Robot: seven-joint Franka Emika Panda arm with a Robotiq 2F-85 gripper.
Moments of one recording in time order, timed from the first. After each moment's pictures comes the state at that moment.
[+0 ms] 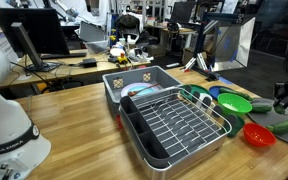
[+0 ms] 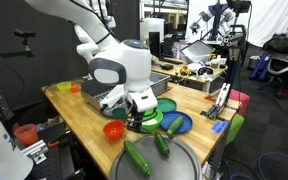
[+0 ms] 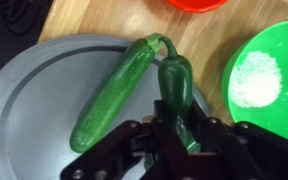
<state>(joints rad) -0.17 0.17 -0.17 -2.48 0.41 2.61 0.23</state>
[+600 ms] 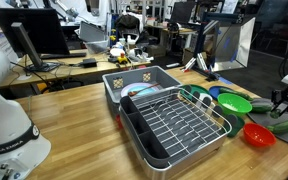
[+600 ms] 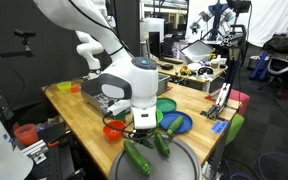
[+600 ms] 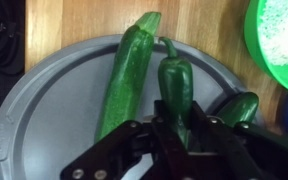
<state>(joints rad) -0.19 0.32 -0.19 -2.42 0.54 2.65 0.41</state>
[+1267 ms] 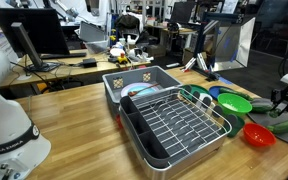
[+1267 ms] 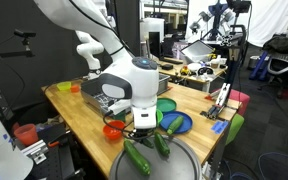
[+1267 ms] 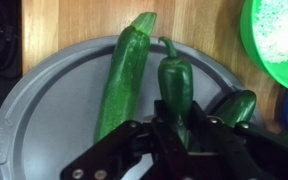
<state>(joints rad) -0.19 0.32 -0.19 -2.41 0.55 2.64 0.43</state>
